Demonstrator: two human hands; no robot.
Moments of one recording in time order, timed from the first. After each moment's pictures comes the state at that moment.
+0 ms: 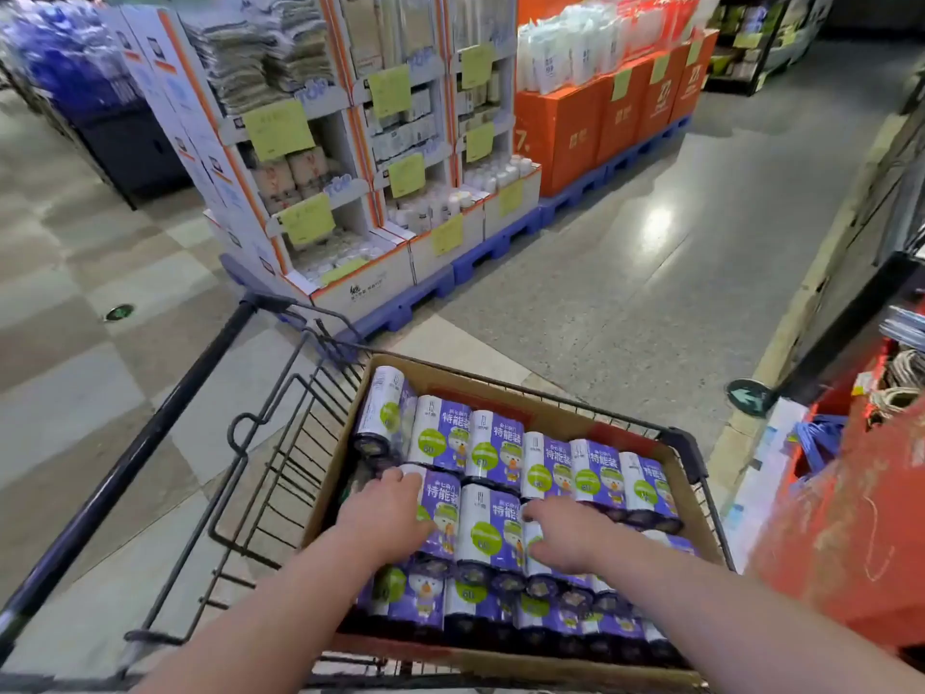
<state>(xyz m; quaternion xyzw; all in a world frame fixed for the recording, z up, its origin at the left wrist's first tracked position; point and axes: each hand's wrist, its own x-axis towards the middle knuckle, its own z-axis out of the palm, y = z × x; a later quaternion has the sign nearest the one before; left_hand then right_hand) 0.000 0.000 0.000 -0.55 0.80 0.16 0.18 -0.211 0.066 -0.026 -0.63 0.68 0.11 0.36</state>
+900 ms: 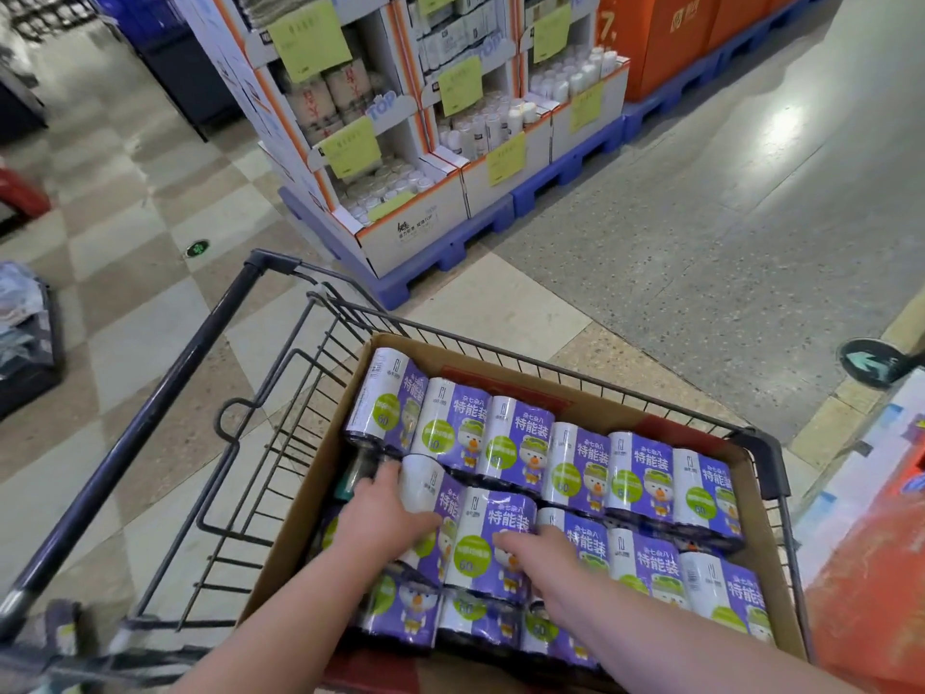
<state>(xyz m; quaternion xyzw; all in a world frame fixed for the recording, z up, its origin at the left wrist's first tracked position) -0.026 -0.023 -0.033 -0.75 0.59 0.28 0.11 -0.187 0.035 -0.119 -0.12 0.70 -0.24 0.66</state>
